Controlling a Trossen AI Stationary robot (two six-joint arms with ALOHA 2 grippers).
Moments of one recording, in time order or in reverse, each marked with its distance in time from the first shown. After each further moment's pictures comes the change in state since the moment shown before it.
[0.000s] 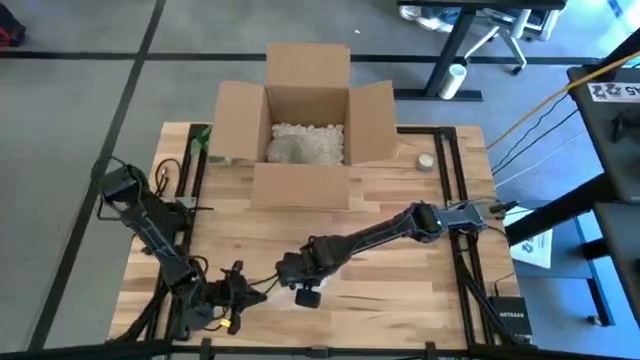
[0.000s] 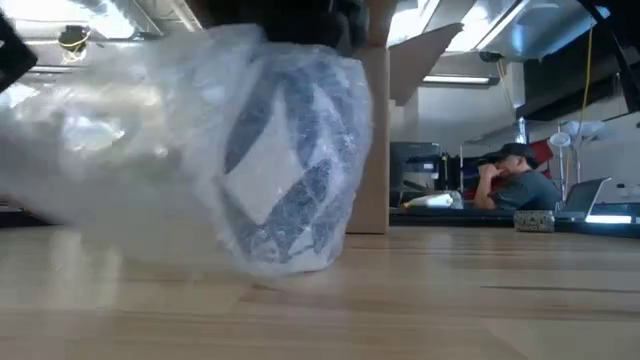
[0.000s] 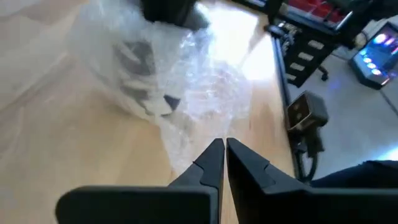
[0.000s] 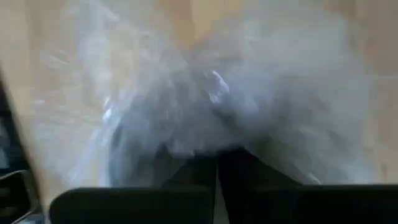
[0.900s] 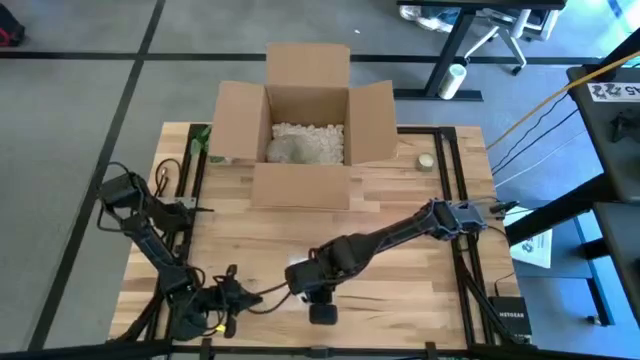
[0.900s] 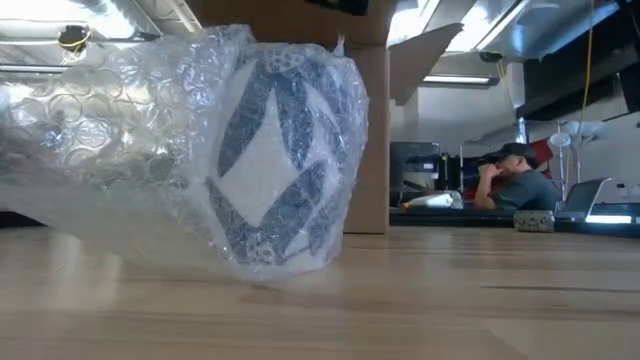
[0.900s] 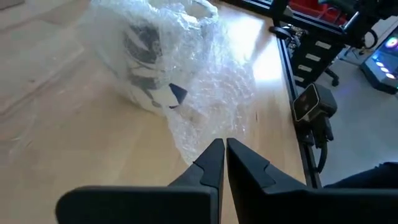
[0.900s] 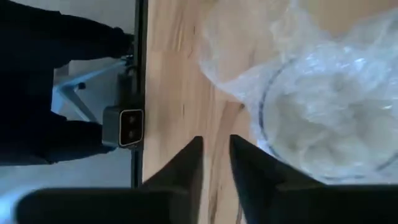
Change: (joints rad) left arm -0.079 0.040 0.000 -0.002 -0.114 -0.027; right arm 0.058 -0.103 0.003 0.024 -0.177 -0.133
